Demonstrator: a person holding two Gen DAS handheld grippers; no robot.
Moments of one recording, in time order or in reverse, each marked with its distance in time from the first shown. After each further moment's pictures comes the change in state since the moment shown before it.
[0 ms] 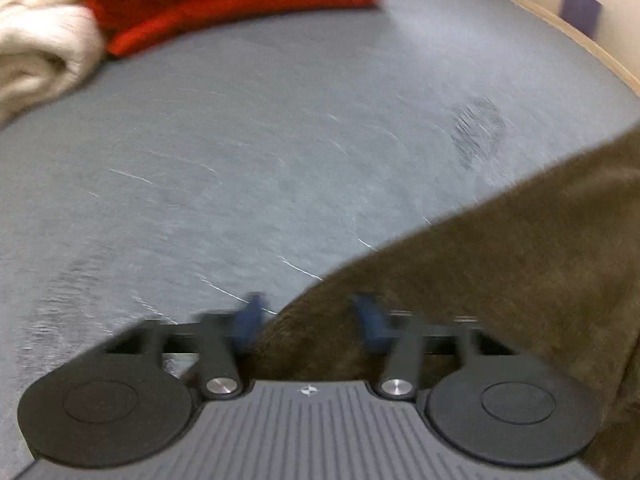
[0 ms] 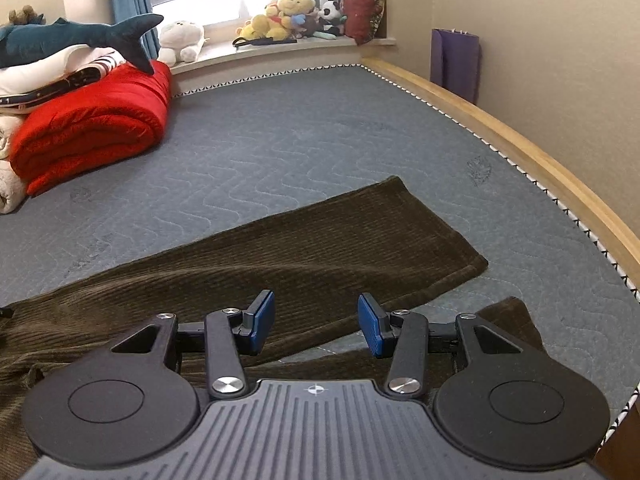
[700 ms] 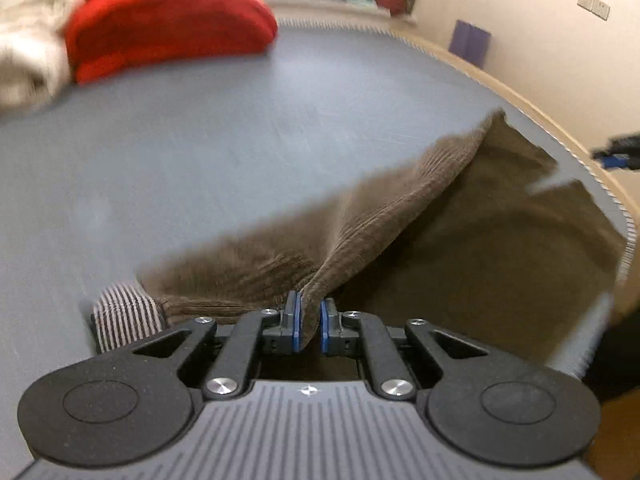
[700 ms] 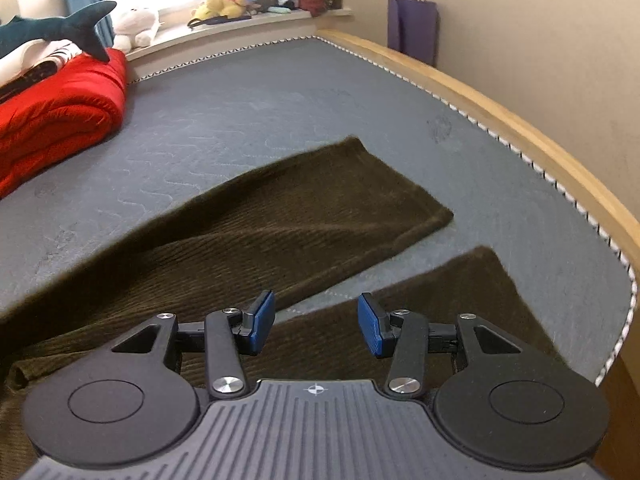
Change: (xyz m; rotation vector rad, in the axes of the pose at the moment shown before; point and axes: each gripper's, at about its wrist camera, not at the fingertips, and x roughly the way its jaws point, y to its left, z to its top) left arm -0.165 -0.078 -0.170 0.014 -0.136 -0.248; right arm 0.007 -0.007 -0.021 0.110 0.095 -0.098
